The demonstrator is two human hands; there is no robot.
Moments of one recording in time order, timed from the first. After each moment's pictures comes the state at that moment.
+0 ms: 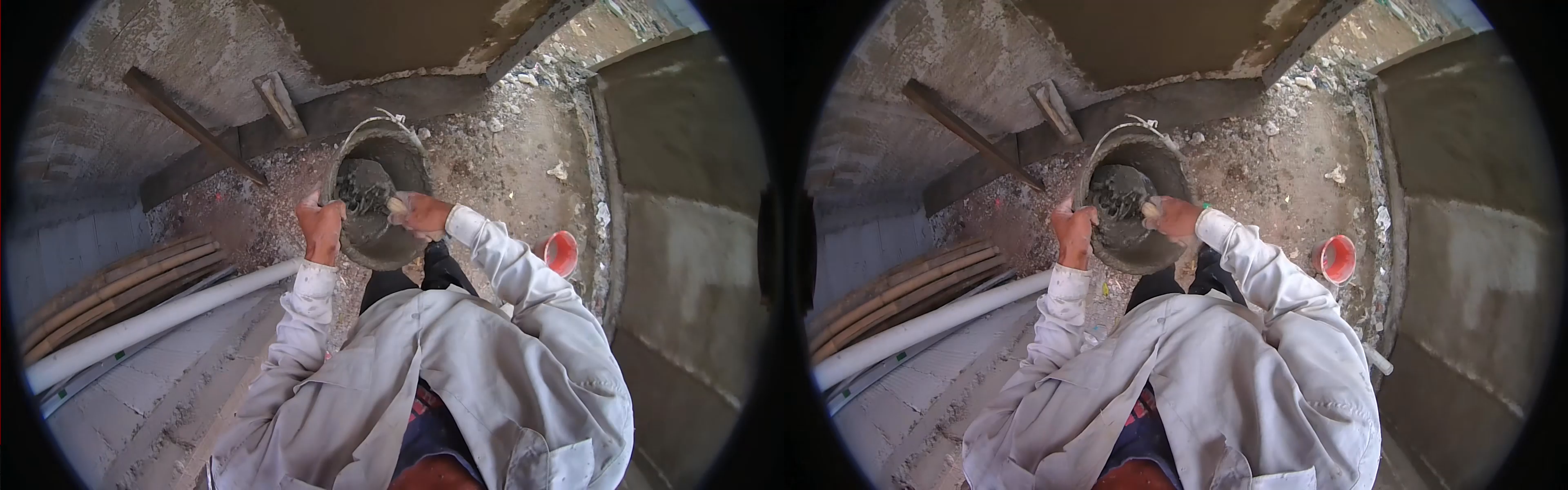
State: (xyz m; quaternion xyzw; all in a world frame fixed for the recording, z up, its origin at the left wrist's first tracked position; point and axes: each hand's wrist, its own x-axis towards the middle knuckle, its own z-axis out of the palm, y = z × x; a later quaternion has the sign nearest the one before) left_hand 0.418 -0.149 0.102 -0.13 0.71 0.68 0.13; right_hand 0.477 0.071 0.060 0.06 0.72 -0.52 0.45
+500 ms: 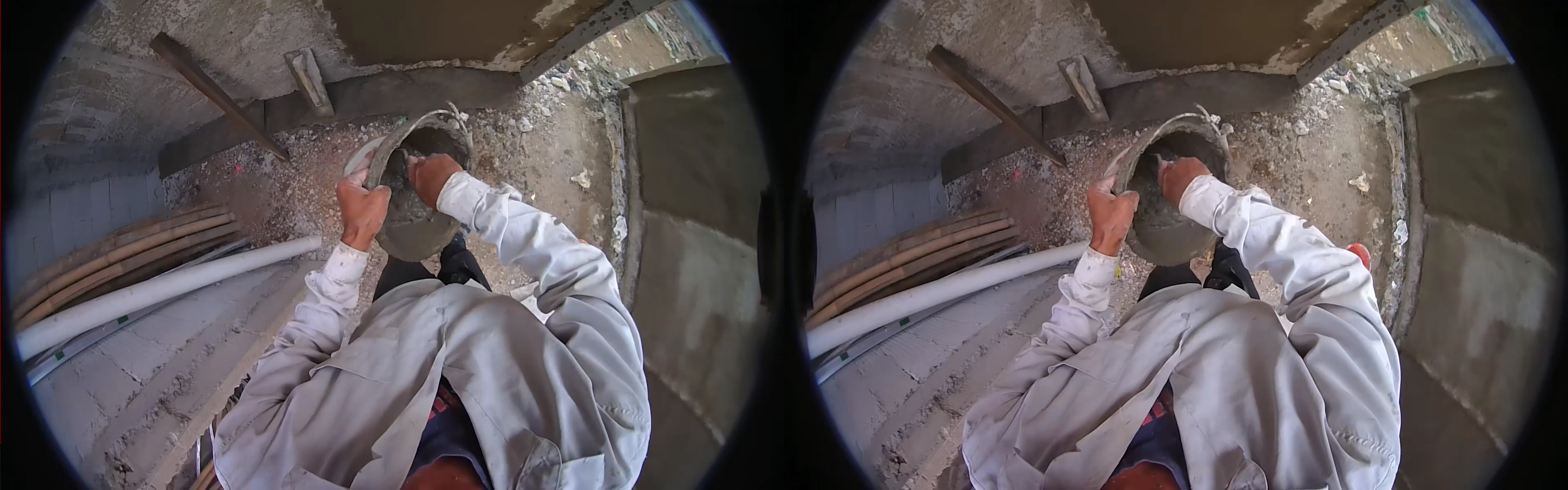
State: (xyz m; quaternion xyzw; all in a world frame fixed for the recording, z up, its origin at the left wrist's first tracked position) left_hand 0.425 -0.139 0.088 0.00 0.79 0.61 0.08; right_hand 0.427 0.041 0.096 -0.20 0.95 -0.03 0.25
